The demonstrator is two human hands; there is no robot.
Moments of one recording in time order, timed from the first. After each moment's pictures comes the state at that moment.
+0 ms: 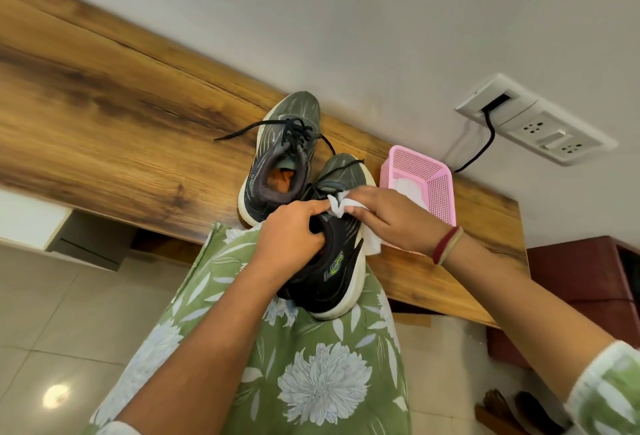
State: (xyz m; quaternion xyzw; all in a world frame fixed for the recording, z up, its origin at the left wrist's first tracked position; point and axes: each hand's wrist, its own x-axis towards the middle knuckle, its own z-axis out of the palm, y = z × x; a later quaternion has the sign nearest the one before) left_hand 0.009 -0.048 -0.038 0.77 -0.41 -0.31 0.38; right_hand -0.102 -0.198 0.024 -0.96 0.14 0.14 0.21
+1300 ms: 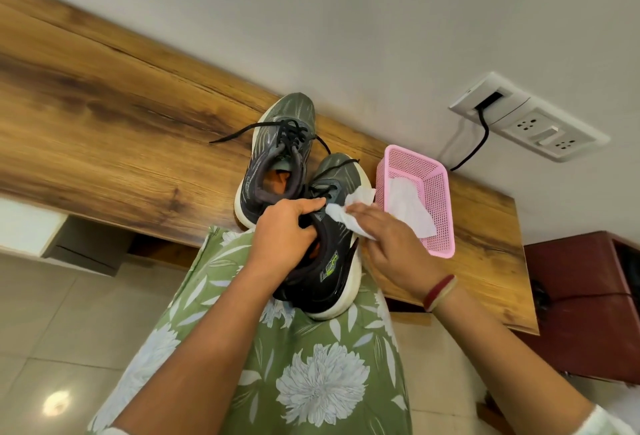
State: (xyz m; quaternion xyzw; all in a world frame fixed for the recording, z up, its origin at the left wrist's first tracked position) left_hand 0.010 -0.048 -0.034 0.76 -0.32 -0.34 0.45; right_hand -0.137 -0.159 0.011 -0.95 0.24 0.05 0.19
